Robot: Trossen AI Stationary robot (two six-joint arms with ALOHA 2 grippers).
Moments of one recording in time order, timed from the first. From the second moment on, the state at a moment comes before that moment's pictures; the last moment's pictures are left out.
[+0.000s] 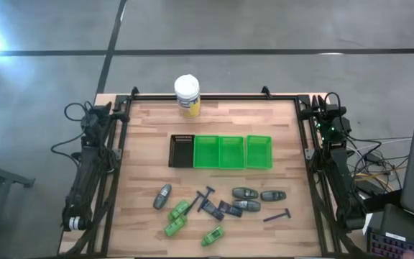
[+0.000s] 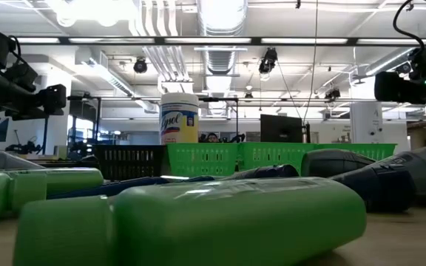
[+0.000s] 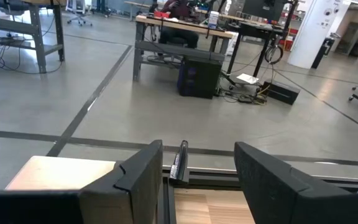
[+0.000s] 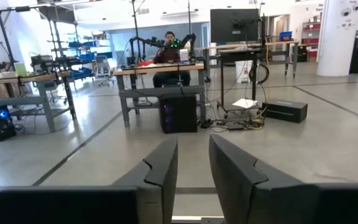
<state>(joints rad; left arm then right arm) 1.51 0.11 0.01 0.02 0.05 -0.15 -1.46 0.05 0.01 0.13 0.00 0.09</state>
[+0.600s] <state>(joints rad) 1.51 0.11 0.01 0.02 0.05 -0.15 -1.46 0.05 0.01 0.13 0.00 0.09</state>
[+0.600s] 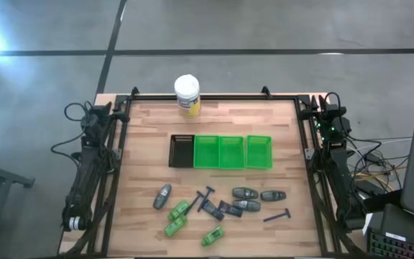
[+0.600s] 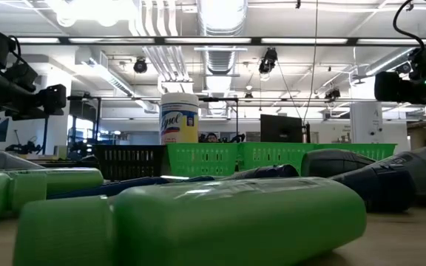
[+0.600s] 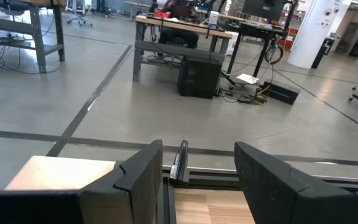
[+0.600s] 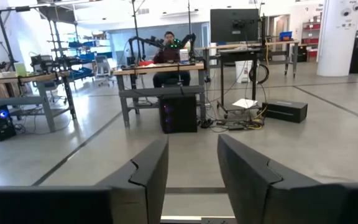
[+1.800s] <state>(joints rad) 1.51 0.11 0.01 0.02 0.05 -0.15 -1.46 0.05 0.01 0.13 0.00 0.09</state>
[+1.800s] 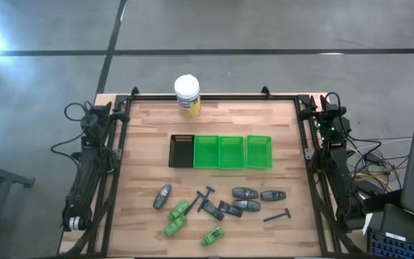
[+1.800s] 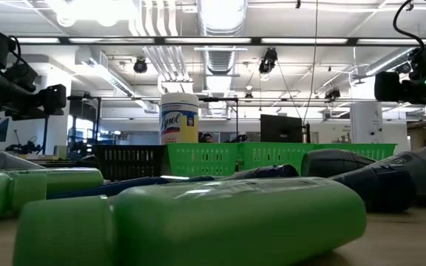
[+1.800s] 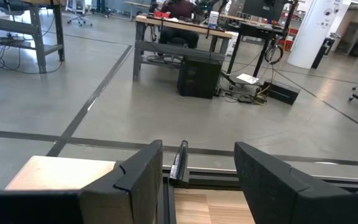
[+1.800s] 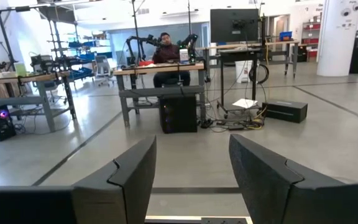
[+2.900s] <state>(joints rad) 1.51 0.11 0.01 0.02 0.05 -0.15 -0.91 0.08 0.08 0.48 -0.58 1.34</state>
